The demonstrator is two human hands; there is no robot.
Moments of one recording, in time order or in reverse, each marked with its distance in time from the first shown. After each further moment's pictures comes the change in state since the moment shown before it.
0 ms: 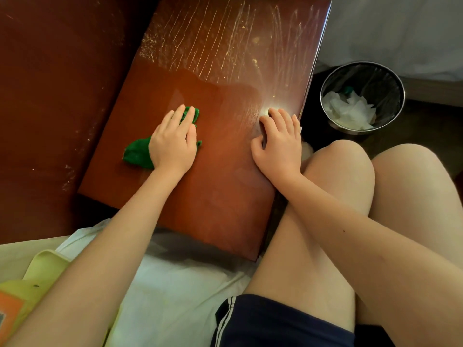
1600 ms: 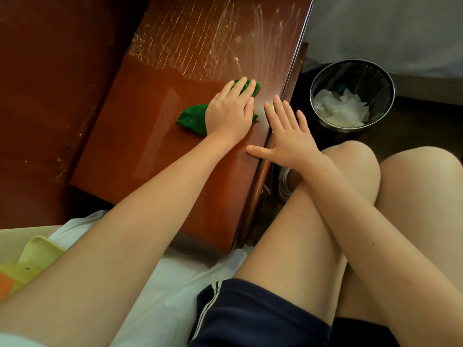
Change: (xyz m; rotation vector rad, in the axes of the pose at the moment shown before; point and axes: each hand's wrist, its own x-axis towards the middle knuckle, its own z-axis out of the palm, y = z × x) left_hand 0.038 0.140 0.012 -0.009 -0.019 0.193; right_hand 0.016 0.058 -0.055 -0.183 -0.583 -0.067
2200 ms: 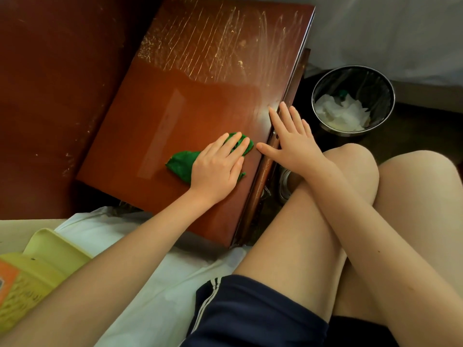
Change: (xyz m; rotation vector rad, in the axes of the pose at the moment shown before) left_hand -0.110 -0.020 0.003 -0.001 0.132 0.215; right_hand -0.012 0.000 -0.008 0.053 -0.046 0.025
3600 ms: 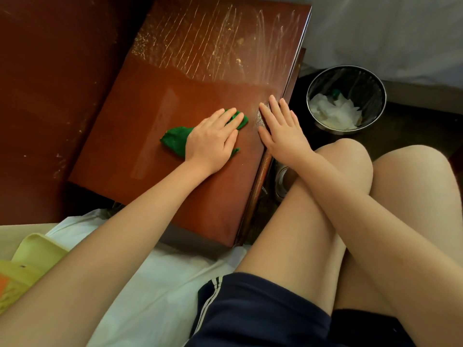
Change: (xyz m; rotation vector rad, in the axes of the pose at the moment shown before) left_hand 0.042 -0.032 0.004 -0.070 -0.045 -0.026; right_hand 0.018 -0.009 0.012 0.037 0.110 -0.041
